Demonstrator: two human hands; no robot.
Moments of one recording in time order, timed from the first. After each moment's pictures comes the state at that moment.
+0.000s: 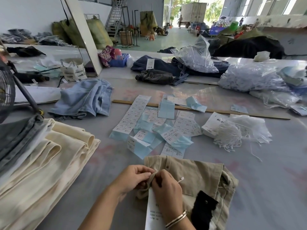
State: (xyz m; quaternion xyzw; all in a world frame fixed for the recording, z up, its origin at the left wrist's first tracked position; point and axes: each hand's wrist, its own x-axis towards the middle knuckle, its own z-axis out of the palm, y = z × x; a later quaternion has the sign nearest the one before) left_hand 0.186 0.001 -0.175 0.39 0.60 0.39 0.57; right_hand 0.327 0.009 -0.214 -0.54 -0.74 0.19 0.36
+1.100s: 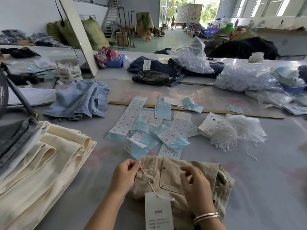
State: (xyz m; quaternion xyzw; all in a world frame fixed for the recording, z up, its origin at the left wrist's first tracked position) left_hand 0.192 0.007 -0.187 0.37 0.71 0.48 0.35; right_hand 0.399 0.023 -0.179 -0.57 -0.70 0.18 0.39
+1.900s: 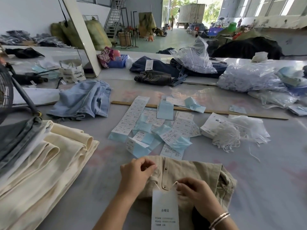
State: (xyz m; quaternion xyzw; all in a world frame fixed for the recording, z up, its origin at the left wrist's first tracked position) left_hand 0.214 0.002 -0.160 0.53 0.71 0.41 0.20; right_hand 0.416 0.023 -0.175 -0.49 -0.66 0.49 0.29
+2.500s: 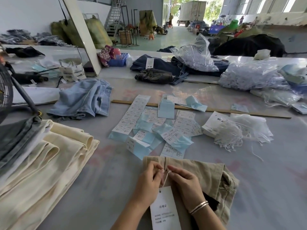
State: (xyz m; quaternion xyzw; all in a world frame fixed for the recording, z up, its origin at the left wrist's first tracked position) left_hand 0.239 0.005 -0.202 0.51 0.63 0.47 0.35; right_hand 0.376 0.040 -0.204 -0.43 -0.40 0.69 0.44
